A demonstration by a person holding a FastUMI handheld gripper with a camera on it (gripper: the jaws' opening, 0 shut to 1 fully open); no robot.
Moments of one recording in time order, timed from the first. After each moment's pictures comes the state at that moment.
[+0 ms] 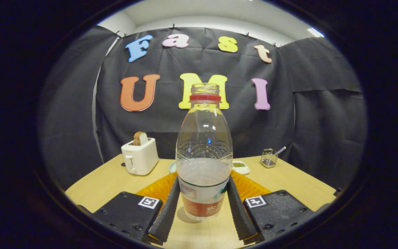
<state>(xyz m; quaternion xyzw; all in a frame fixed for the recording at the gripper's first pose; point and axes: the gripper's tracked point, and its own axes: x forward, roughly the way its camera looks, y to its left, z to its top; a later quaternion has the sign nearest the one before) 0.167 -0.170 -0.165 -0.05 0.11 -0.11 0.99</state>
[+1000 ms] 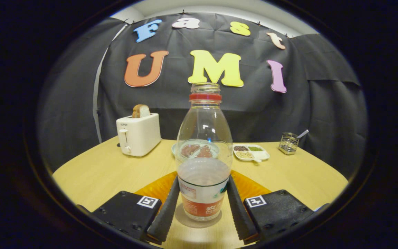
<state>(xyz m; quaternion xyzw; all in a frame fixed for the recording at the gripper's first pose) 0.225 -0.169 -0.283 -0.04 0.16 -0.07 0.98</state>
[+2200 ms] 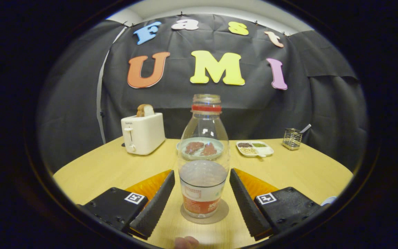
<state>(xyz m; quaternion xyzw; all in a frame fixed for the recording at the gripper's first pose) 0.207 -0.161 -0.285 -0.04 0.15 -0.07 0.99</state>
